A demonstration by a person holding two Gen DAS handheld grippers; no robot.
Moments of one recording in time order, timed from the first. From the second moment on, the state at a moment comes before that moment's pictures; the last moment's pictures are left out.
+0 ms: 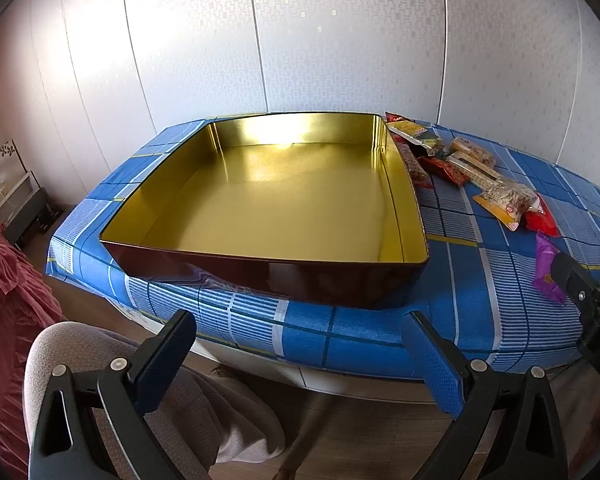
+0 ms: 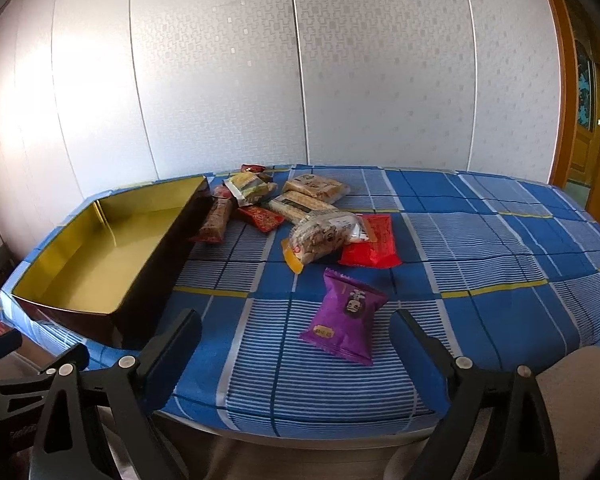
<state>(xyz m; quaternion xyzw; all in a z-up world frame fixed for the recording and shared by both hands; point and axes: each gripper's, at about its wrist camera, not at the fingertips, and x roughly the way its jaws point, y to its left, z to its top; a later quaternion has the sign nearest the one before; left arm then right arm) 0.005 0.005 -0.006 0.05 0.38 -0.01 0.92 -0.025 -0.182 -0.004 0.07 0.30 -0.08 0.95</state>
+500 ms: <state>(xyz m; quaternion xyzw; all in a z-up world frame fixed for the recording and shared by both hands) 0.008 0.005 -0.009 0.05 0.39 -0.01 0.92 -0.024 -0.177 0.001 0.06 0.27 -0.04 0.96</state>
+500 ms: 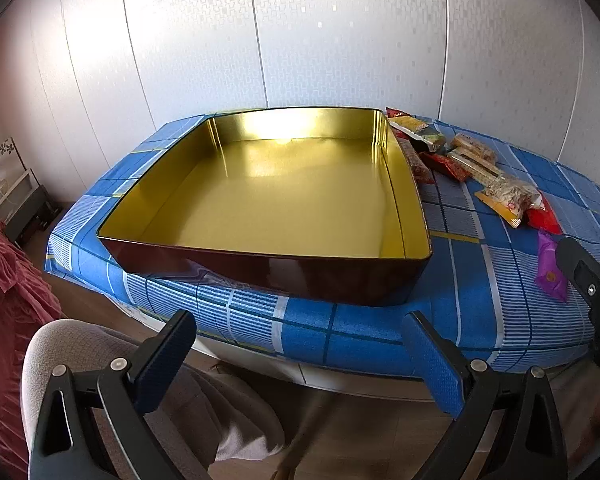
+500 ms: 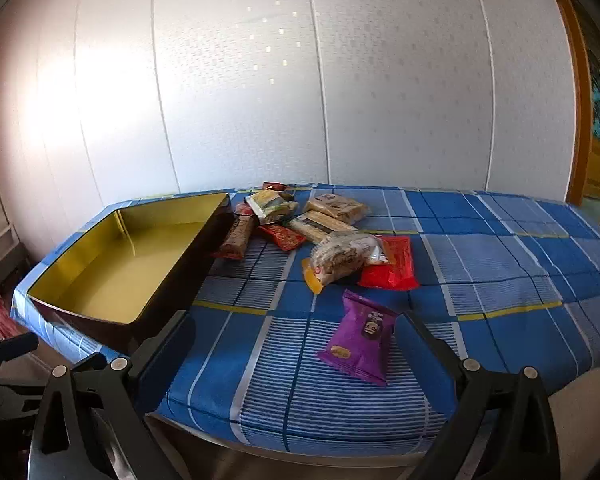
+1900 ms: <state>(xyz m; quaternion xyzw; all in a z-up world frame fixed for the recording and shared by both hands) 0.010 -0.033 -0.010 0.05 0.41 -0.13 0.90 0.037 -0.250 -0.036 0.12 0.42 -0.06 0.90</state>
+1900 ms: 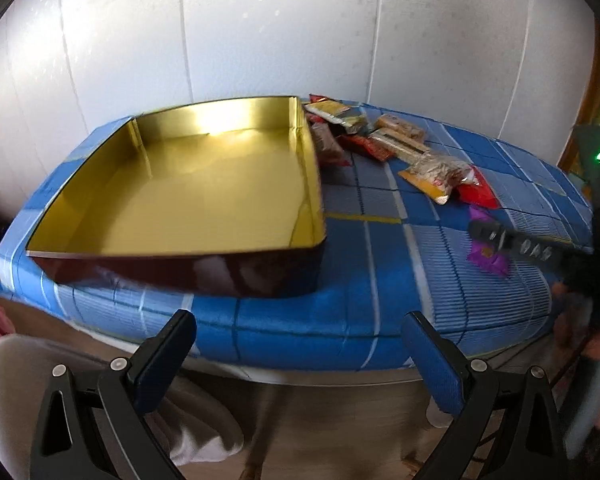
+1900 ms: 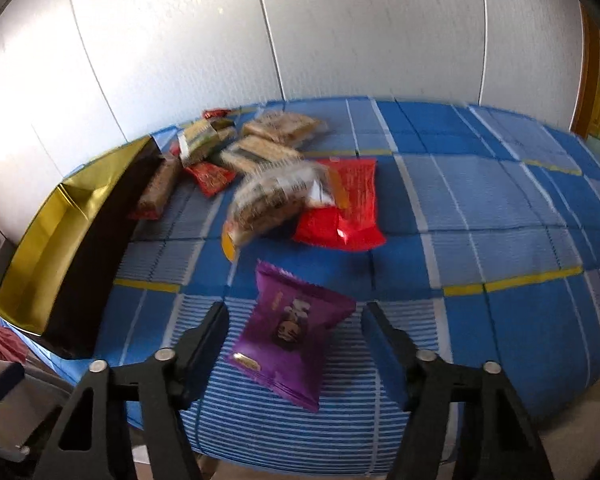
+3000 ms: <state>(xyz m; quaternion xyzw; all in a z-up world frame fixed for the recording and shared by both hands) 0.161 -0.228 -0.028 0.19 0.44 -0.36 0.80 0.016 -0.319 -0.039 0.20 0.40 -0.10 0.89</state>
